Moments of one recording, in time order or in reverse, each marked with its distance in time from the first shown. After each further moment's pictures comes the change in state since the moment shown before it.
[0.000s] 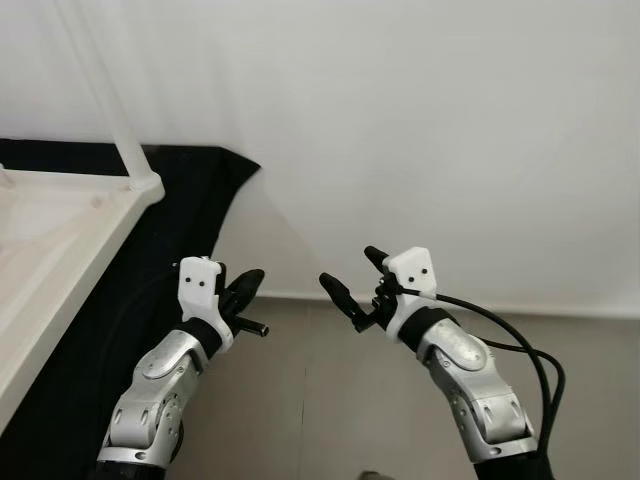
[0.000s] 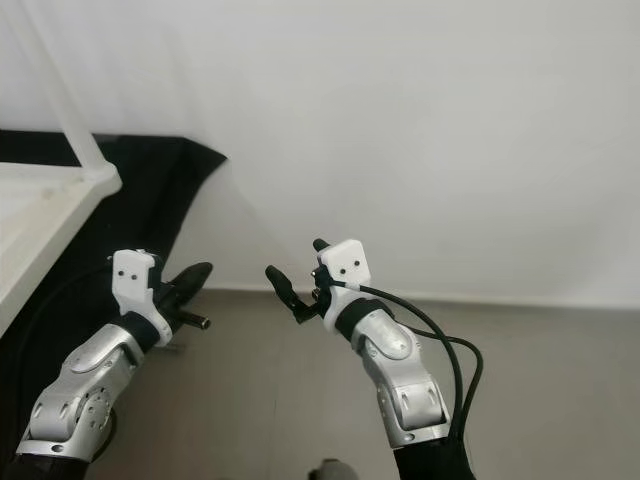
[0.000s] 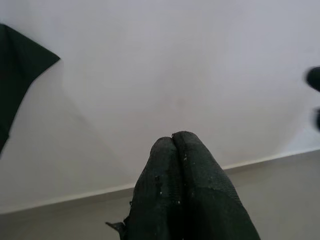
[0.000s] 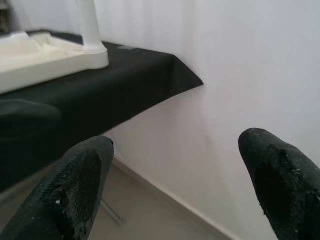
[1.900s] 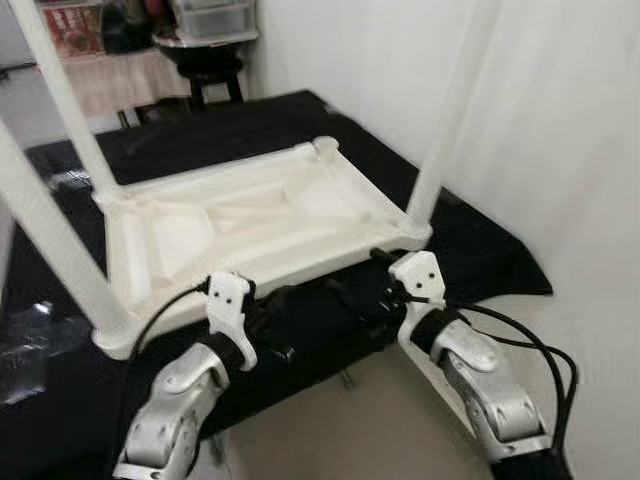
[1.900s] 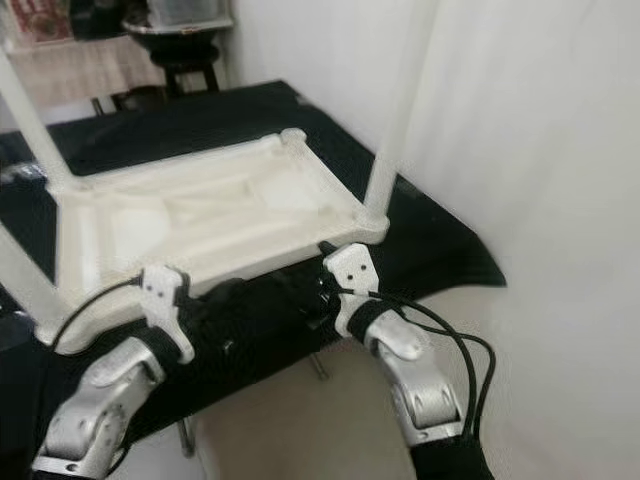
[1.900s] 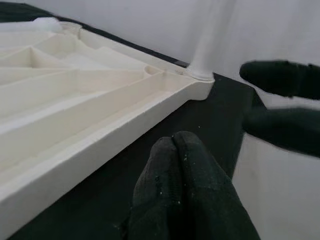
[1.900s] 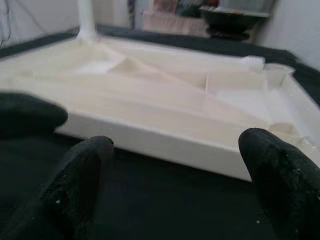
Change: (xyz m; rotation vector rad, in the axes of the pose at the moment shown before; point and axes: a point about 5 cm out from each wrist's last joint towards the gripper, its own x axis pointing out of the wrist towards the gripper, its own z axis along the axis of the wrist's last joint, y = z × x) left arm 0.001 -0.014 0.006 0.029 -0.028 -0.110; right arm 0.002 0.000 0.004 -0.104 -0.011 0.095
